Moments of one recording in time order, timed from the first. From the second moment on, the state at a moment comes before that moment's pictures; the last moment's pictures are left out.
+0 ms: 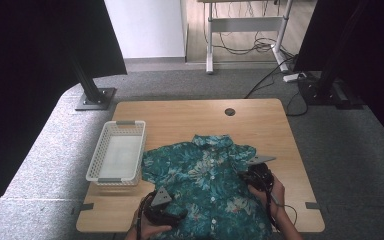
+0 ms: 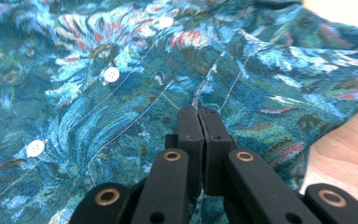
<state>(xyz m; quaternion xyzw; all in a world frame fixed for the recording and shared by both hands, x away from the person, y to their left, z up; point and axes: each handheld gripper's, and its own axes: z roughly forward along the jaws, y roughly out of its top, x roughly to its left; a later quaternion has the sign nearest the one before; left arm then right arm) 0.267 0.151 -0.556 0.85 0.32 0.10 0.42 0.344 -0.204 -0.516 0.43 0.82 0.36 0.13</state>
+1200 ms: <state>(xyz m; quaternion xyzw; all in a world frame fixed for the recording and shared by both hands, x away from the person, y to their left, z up) 0.266 0.150 -0.556 0.85 0.31 0.10 0.41 0.332 -0.220 -0.535 0.43 0.82 0.38 0.05</state>
